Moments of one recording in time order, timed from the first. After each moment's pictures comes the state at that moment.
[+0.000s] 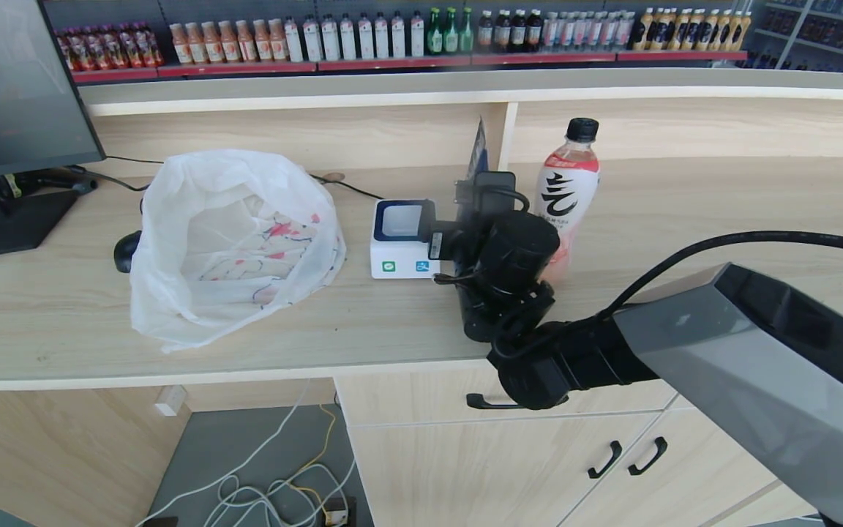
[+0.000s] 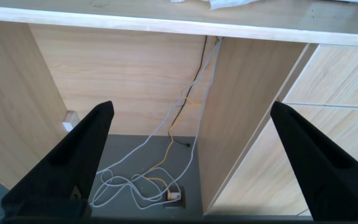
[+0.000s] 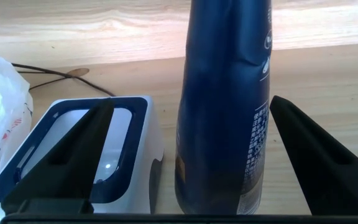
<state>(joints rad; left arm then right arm) 0.00 0.00 0.00 0.00 0.00 -0.02 0.70 2.33 -1.50 -1.20 -0.63 -0.15</state>
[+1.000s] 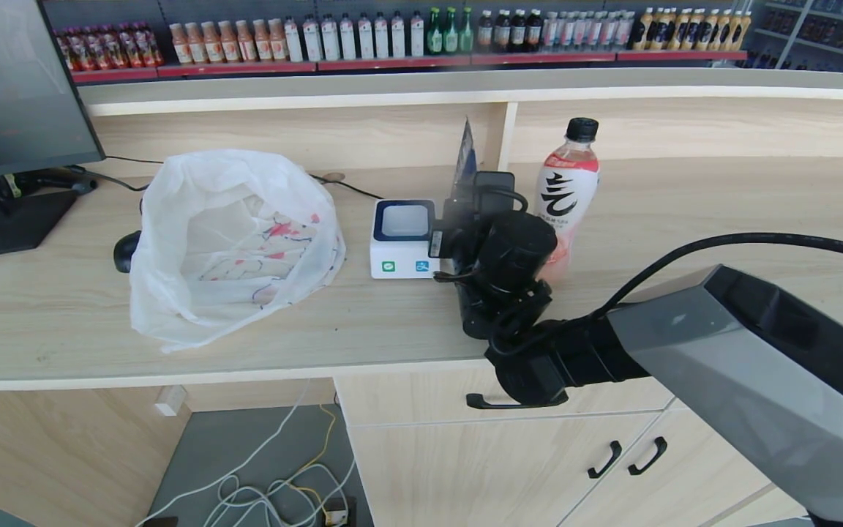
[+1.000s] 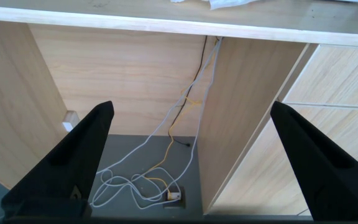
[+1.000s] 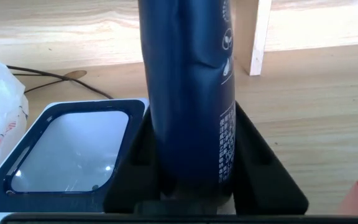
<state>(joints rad) 0.00 0.00 0.00 0.00 0.00 -0.02 0.70 2.35 -1.54 -1.20 -0.63 -0.15</state>
